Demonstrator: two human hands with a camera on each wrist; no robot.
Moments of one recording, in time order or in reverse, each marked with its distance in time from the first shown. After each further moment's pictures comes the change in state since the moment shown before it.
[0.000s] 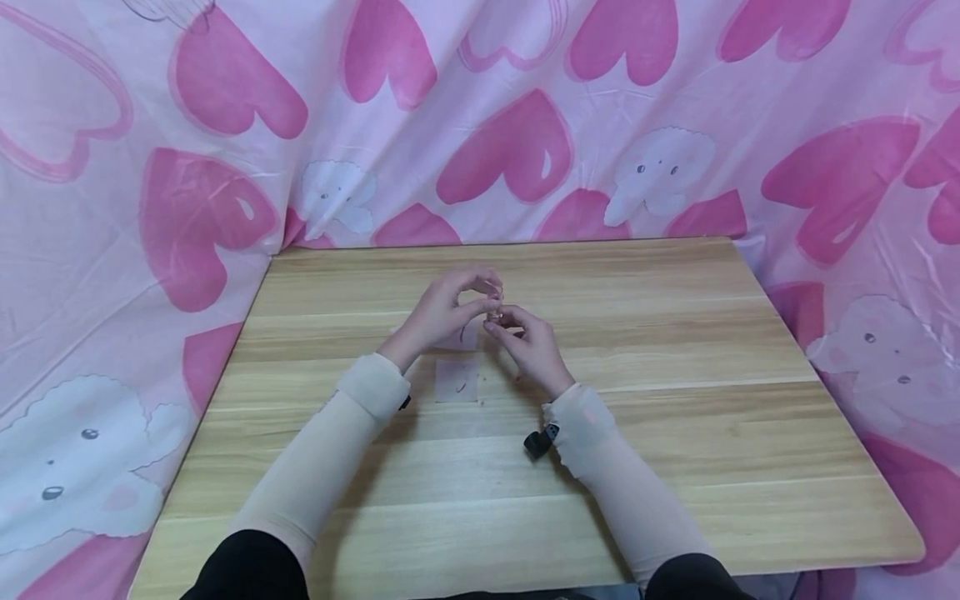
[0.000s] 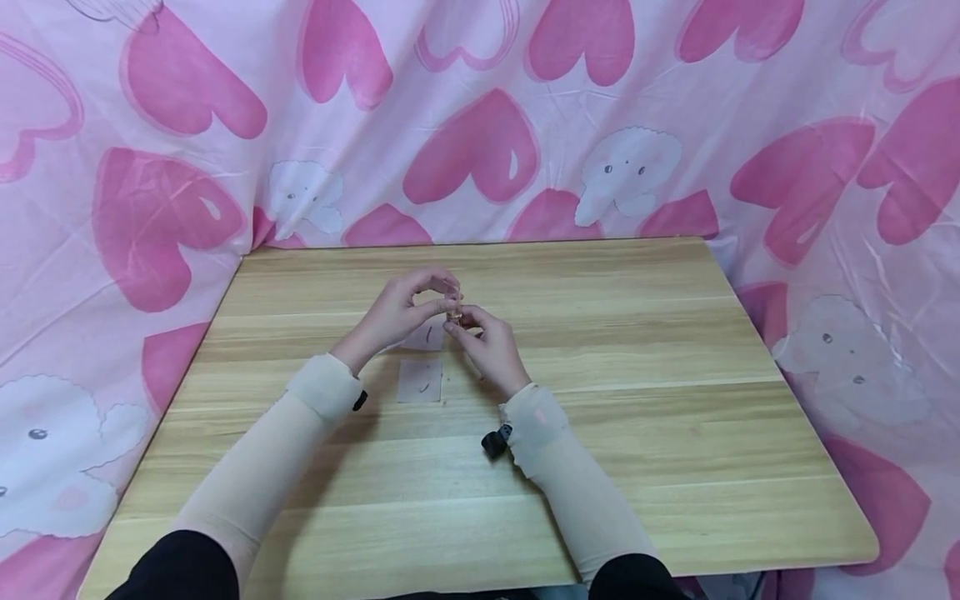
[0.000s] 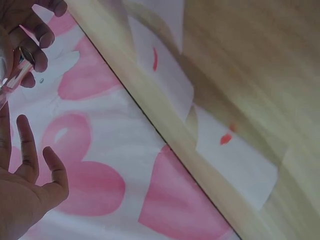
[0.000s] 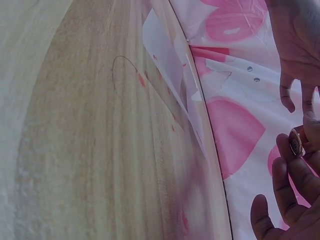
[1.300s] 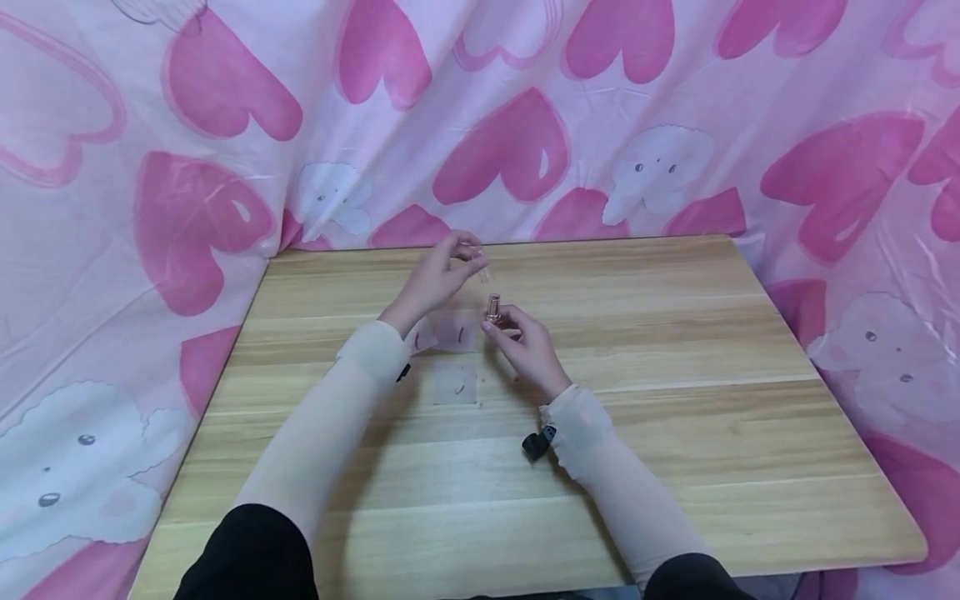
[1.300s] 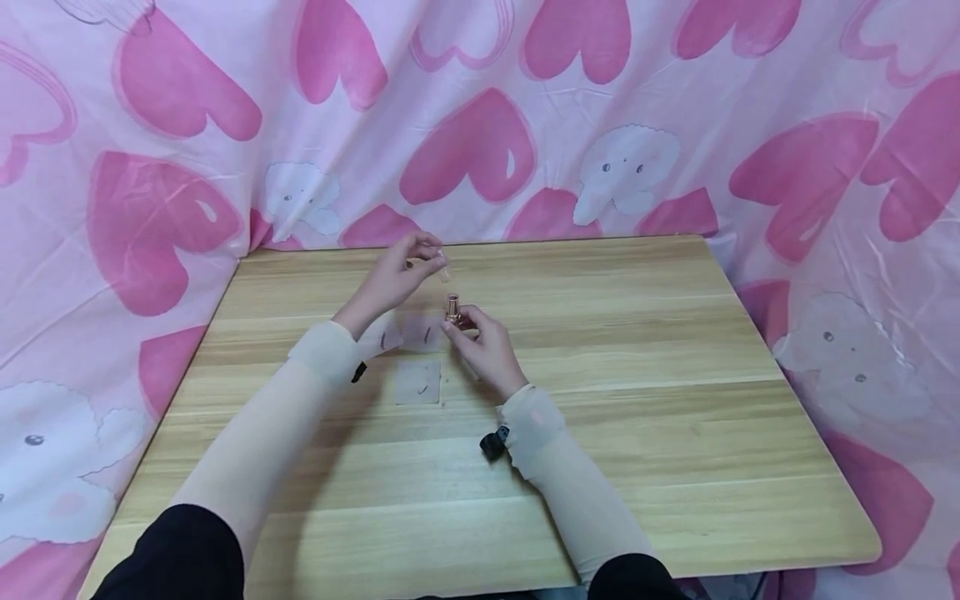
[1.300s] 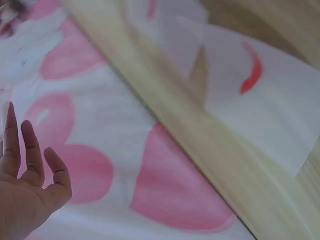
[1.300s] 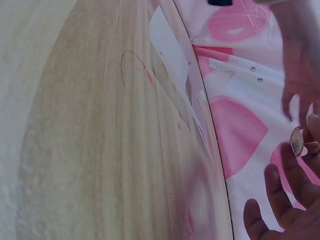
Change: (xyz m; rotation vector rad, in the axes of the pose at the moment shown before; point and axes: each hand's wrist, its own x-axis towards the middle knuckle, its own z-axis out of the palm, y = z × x) left_hand 0.038 -0.012 -0.019 0.000 0.075 -0.164; right_hand 0.002 0.001 0.005 -0.005 0.001 0.028
